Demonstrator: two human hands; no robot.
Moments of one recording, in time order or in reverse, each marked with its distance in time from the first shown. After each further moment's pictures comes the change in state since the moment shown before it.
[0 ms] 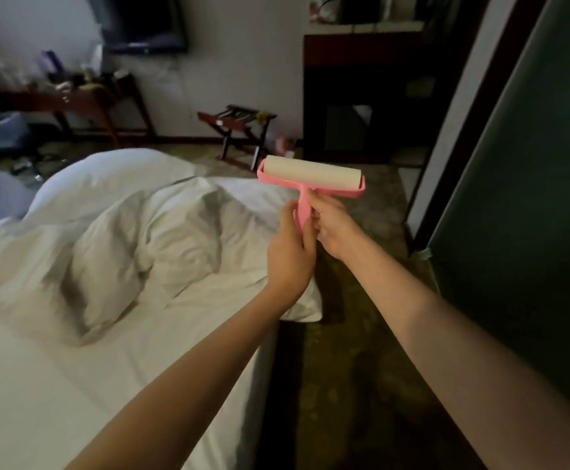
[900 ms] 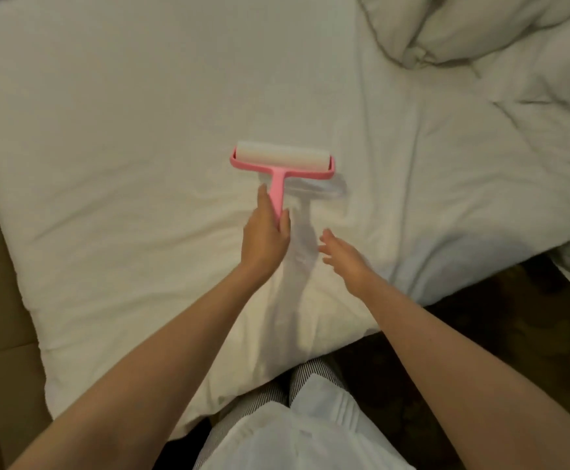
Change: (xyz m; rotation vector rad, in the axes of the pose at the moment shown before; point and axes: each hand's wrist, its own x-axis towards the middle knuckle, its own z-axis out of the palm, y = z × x) left_hand -0.383 -0.338 -0.296 0.397 0.430 -1.129; right_hand -0.180 0.504 0.237 -0.995 -0.768 0.814
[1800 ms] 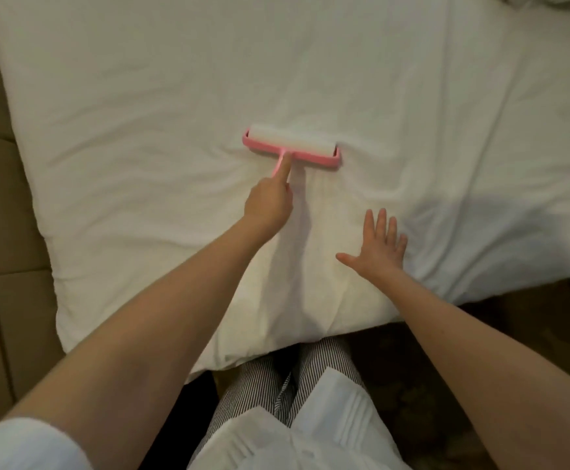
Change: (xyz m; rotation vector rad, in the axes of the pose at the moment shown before) left_hand 0.026 -0.094 0.020 0.324 -0.205 -0.136; right_hand 0.050 0.064 0.013 -1.248 0.074 -0.124
